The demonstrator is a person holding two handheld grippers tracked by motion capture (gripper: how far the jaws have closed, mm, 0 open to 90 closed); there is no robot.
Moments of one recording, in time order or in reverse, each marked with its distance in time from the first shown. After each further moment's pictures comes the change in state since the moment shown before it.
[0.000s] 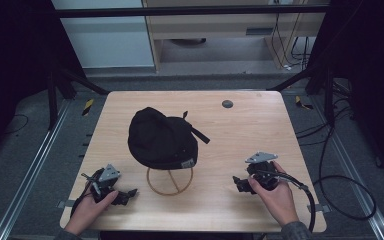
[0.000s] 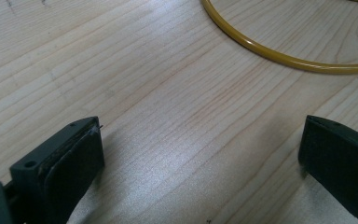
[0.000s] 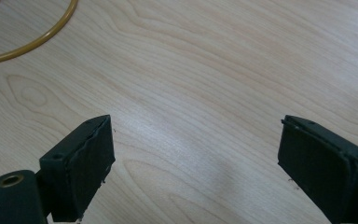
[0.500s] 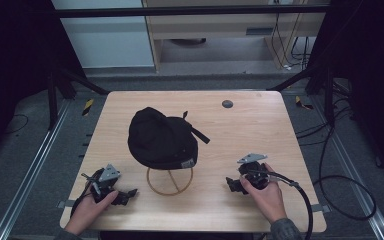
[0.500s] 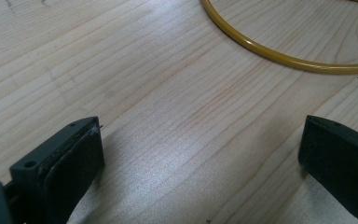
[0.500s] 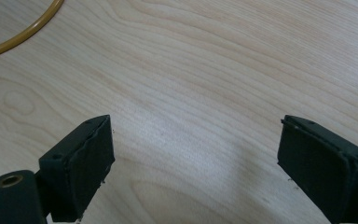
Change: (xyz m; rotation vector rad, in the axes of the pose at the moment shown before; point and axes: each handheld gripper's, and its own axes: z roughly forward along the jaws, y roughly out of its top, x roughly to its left) left arm 0.000 0.000 0.000 0.000 0.000 0.000; right arm 0.009 -0.001 0.032 0.031 0.016 0.036
